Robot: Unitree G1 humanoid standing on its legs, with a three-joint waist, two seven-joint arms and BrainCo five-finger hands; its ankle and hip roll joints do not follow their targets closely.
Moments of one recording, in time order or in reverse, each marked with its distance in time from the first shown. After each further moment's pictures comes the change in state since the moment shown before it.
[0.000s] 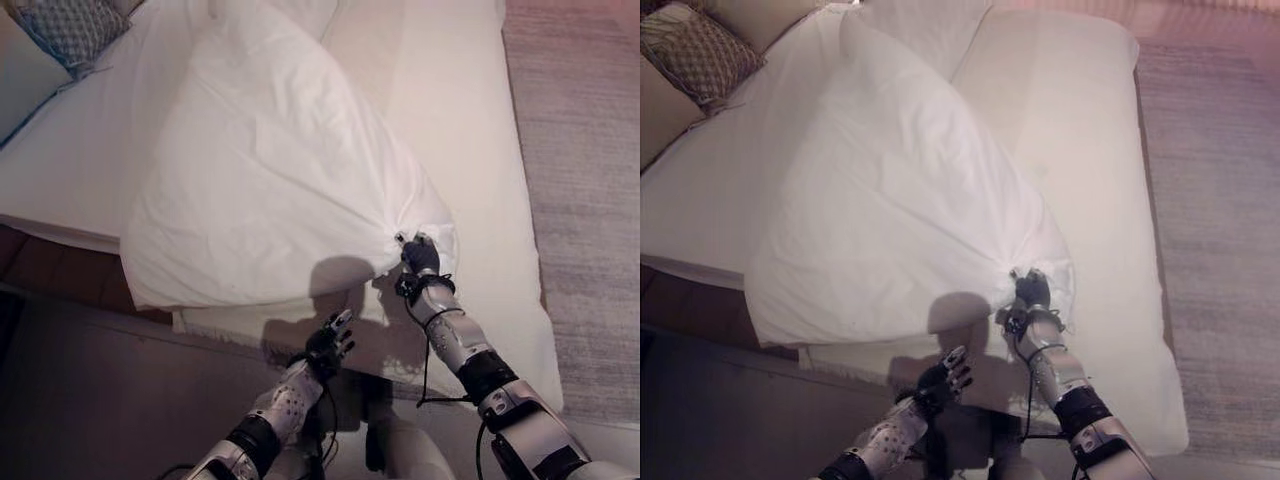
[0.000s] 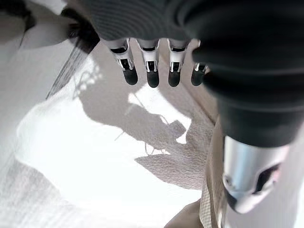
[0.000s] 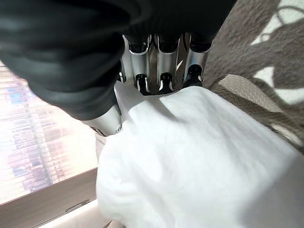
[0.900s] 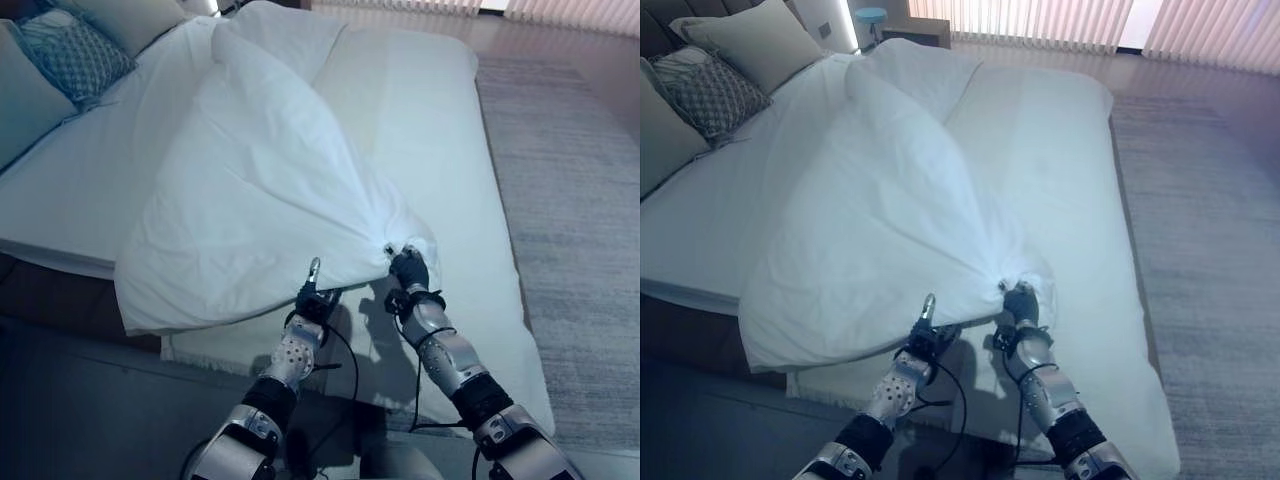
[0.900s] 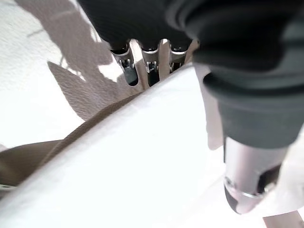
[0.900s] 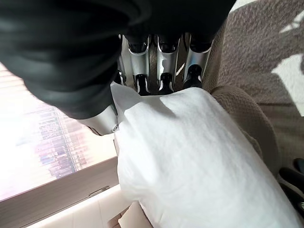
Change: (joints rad) left arm -0.159 -0.124 0.321 0.008 -0.196 -0.174 0.134; right arm 0.111 0.063 0.020 -0.103 -0.027 0.000 -0.003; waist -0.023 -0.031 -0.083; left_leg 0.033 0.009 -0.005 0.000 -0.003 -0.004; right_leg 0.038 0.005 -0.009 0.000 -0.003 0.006
